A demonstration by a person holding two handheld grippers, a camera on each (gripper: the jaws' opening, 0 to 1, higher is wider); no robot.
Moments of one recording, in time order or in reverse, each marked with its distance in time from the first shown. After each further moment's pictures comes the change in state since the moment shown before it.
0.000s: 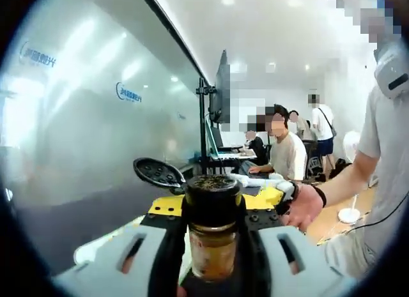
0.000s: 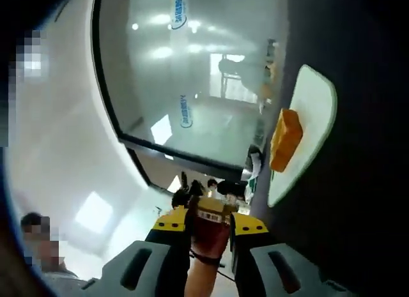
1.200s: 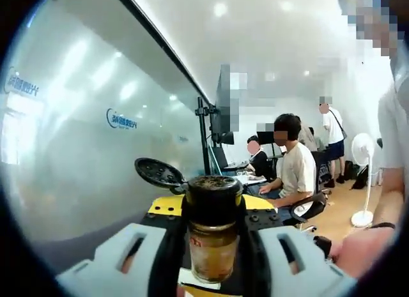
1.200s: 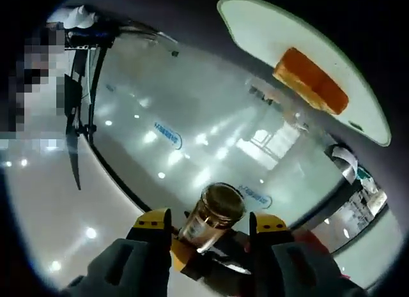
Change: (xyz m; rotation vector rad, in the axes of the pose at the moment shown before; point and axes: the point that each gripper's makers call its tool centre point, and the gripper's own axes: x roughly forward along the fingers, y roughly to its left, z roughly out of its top) left arm 0.076 0.006 0.067 0.065 -0.104 0.018; right arm 0.072 0.065 0.054 0.832 -0.691 0.540
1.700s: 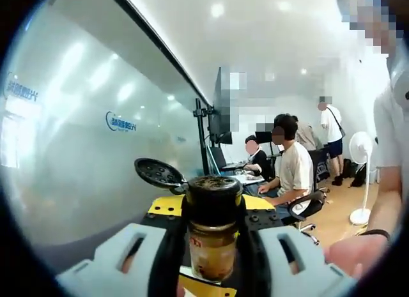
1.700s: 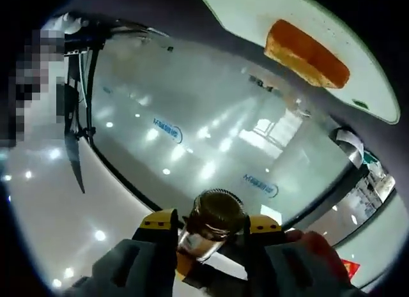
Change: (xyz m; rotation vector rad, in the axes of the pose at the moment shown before) left arm -0.010 -0.002 0.010 0.013 0.010 -0.011; right arm 0.007 -0.005 -0.016 0.084 0.057 0.039
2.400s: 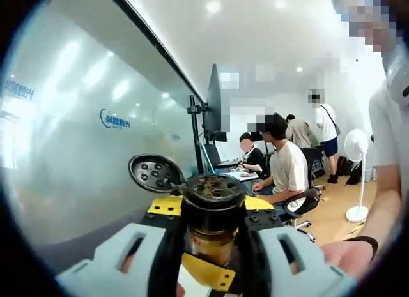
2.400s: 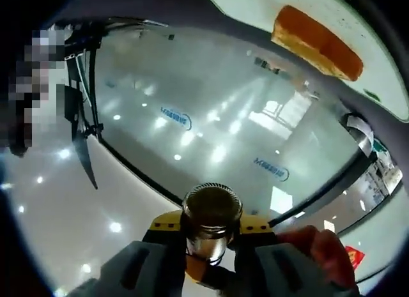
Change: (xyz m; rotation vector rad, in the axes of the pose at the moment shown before) left arm -0.002 -0.016 -0.009 0.008 0.012 -0.029; right arm -0.004 0.015 0.003 0.033 0.144 0.074
